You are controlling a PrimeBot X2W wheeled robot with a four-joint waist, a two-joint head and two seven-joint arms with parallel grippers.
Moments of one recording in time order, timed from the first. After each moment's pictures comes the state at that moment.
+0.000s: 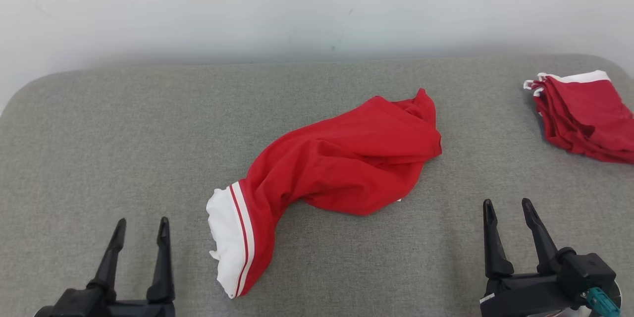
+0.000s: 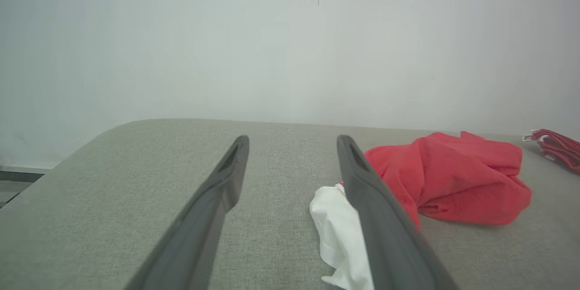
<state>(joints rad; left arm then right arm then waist) -0.02 0.14 -0.02 0.07 -0.25 -0.12 -0.26 -0.06 -0.06 -0.02 0.18 0.17 0.13 -0.26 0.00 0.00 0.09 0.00</state>
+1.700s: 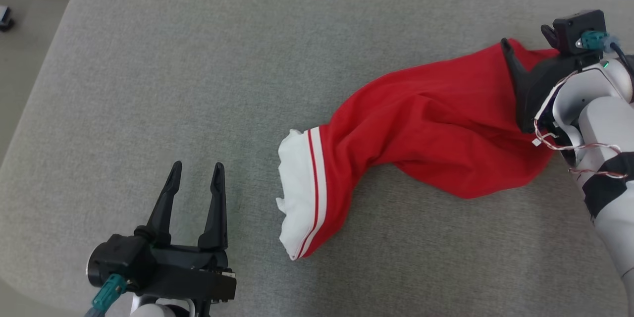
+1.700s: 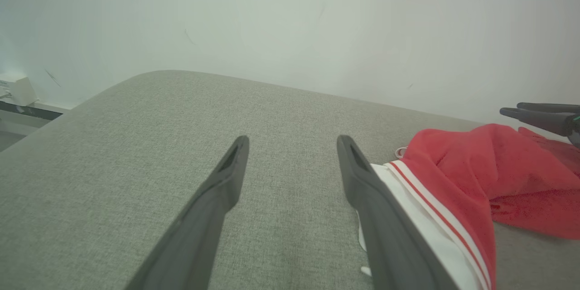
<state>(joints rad) -0.19 0.05 -0.12 0.10 -0.29 -0.13 -0.26 -0.95 -0.36 0.33 0.83 0.21 0.13 0.10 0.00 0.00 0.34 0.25</state>
